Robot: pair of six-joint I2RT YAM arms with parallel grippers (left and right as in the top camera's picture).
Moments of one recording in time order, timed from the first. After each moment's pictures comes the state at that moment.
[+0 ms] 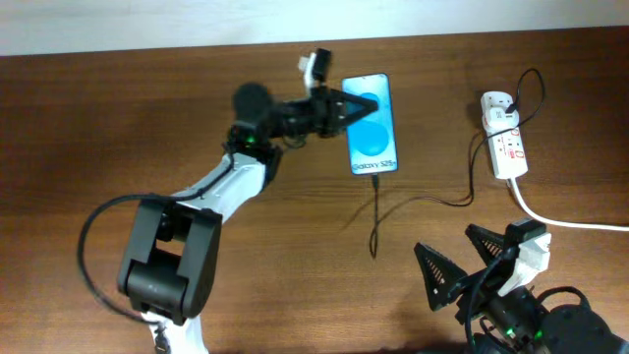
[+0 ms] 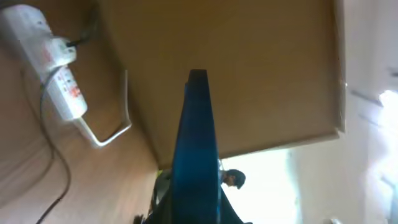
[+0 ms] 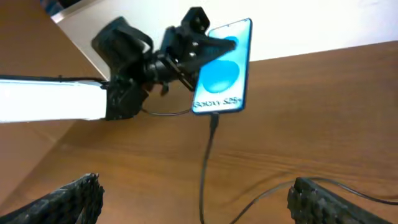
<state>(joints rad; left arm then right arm) -0.40 2.00 1.28 0.85 1.13 -1.38 0.88 0.38 0.91 -0.84 0.38 0.55</state>
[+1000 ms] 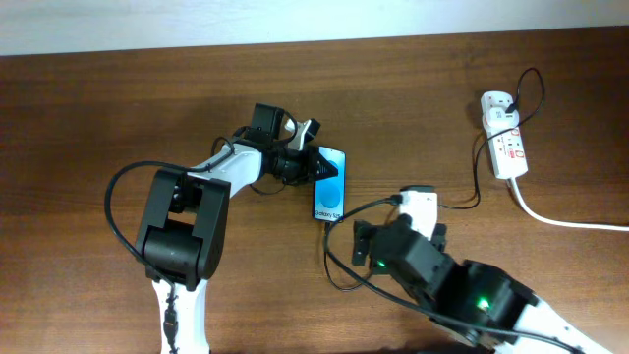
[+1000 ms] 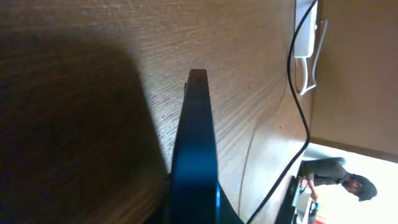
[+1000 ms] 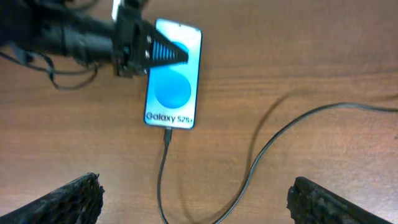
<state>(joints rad) -0.32 2.20 1.37 -0.27 0.89 -0.35 0.88 1.00 0.91 -0.84 0.40 0.83</state>
